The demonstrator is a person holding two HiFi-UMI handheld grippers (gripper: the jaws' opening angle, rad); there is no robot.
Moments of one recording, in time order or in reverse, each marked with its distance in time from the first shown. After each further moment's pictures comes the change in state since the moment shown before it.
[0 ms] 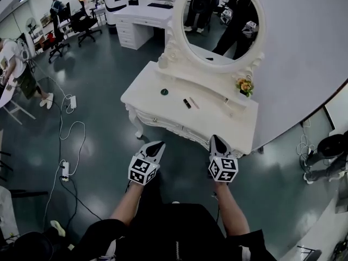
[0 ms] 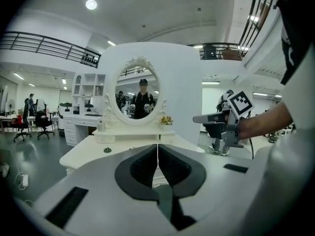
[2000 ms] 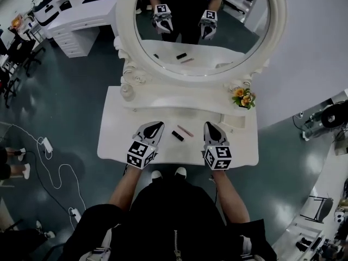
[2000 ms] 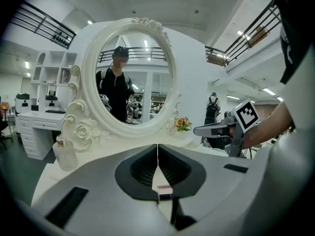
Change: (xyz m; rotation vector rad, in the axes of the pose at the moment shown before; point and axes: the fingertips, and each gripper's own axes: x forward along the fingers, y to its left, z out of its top) left arm 0.330 0.210 0.093 0.063 0.049 -0.374; right arm 0.292 -0.115 0.032 0.032 0.064 -0.270
